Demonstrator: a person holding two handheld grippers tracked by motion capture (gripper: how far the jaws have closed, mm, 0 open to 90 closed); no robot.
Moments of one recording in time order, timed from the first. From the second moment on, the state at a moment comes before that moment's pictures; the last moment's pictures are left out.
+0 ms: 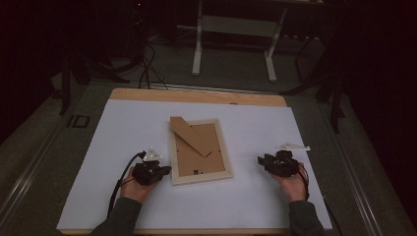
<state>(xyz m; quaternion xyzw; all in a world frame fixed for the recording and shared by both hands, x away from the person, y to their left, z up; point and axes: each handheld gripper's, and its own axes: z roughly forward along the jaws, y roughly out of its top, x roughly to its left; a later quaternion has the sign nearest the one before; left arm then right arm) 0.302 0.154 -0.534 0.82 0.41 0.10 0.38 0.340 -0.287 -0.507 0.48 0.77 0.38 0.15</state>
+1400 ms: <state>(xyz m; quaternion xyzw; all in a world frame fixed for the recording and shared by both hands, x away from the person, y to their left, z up) 0.308 0.105 -0.540 0.83 0.37 0.07 0.41 0.332 -0.210 -0.512 0.40 0.82 0.40 0.11</state>
